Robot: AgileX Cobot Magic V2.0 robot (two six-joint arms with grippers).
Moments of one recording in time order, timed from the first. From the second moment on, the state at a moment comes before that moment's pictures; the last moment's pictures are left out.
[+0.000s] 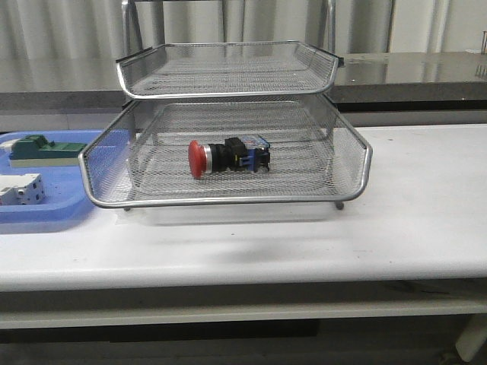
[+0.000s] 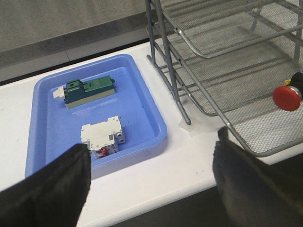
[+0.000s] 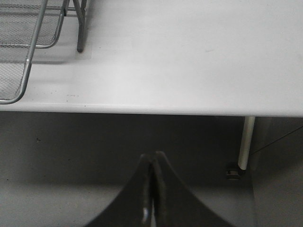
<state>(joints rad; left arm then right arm) -0.11 0.51 -0.52 -0.20 0.47 0.35 0.09 0.64 -0.78 -0.06 0.95 0.07</state>
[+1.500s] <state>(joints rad) -0.11 0.35 -0.25 -0.30 0.07 0.35 0.09 0.64 -0.78 -0.06 0.95 0.07</state>
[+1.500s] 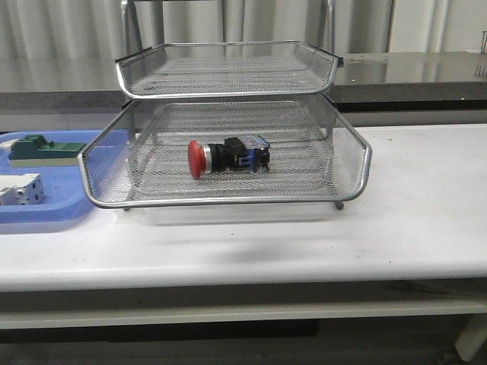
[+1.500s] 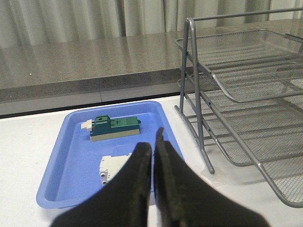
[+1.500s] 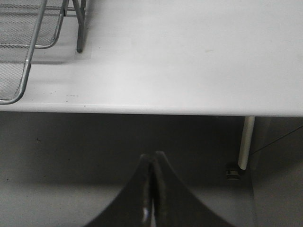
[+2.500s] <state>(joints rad) -0.11 0.35 -0.25 -0.30 0.07 0.35 0.30 1.18 -0.78 0.34 0.74 -0.14</state>
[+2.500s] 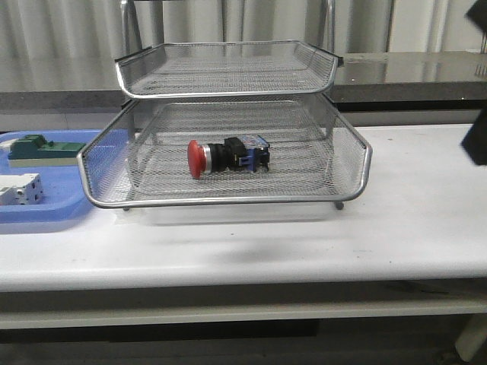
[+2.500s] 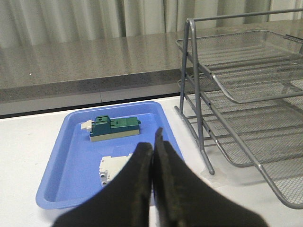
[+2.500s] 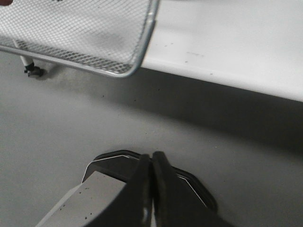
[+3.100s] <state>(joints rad) -0.11 0.35 -0.25 -0.30 0.07 0.35 0.65 1.61 -0.90 0.35 0.50 -0.14</state>
